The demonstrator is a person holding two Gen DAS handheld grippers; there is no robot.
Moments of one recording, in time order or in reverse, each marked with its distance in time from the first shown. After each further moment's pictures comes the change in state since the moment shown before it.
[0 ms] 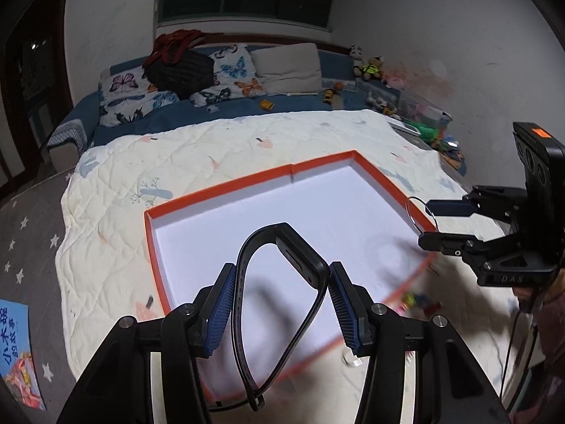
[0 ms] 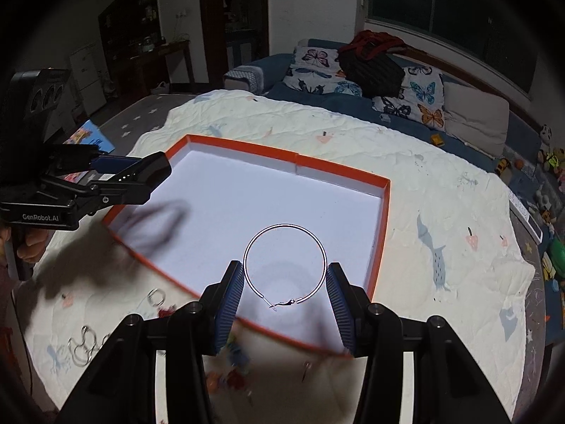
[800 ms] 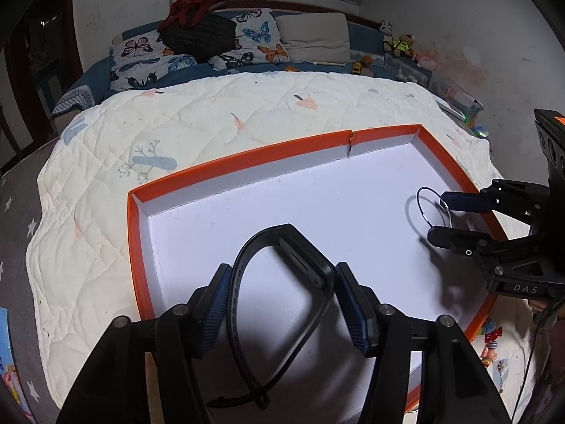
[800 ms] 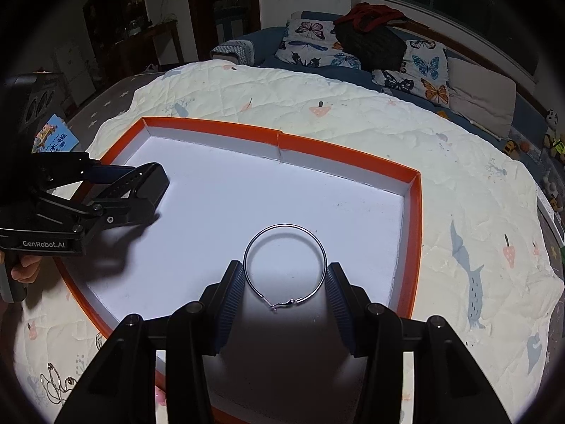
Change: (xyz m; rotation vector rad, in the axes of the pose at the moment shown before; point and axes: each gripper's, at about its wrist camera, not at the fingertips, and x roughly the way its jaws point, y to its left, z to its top) left arm 0.096 0.030 0.006 -0.057 0.130 0.068; right arm 0.064 -0.014 0.016 0.016 0.100 -0.009
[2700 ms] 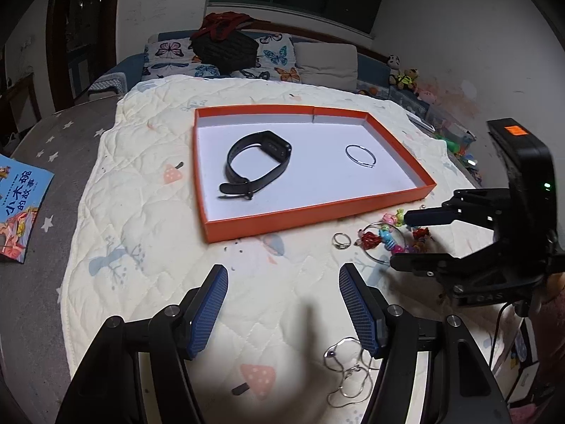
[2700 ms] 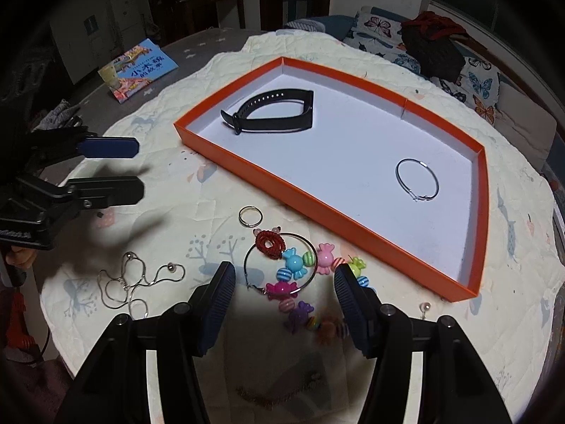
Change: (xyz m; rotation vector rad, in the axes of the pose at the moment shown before) left arm -0.140 -0.034 -0.161 -0.126 -0.119 -0.011; right arm -0.052 0.093 -0.069 -0.198 0.083 0.114
